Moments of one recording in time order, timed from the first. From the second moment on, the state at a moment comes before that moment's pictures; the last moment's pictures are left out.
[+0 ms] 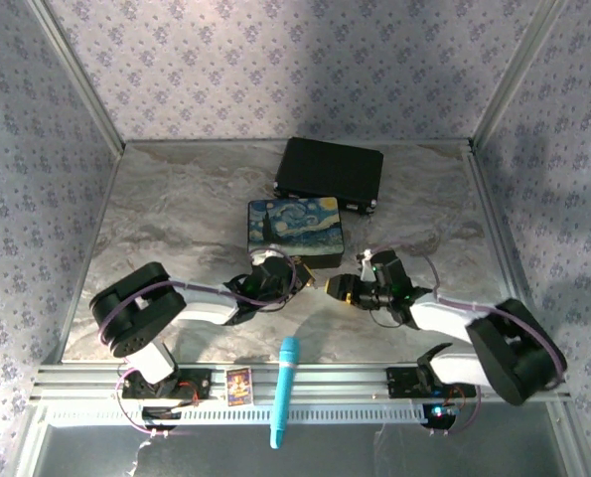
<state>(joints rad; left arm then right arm) -0.98 1.64 0.58 0.51 -0.09 -1.45 0.55 1.21 0.33 0.14 -0.41 0.75</state>
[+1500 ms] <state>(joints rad) -0.97 1.57 0.60 0.35 -0.04 -1.47 0.84 1.38 0.50 0.15 -0.09 -0.07</state>
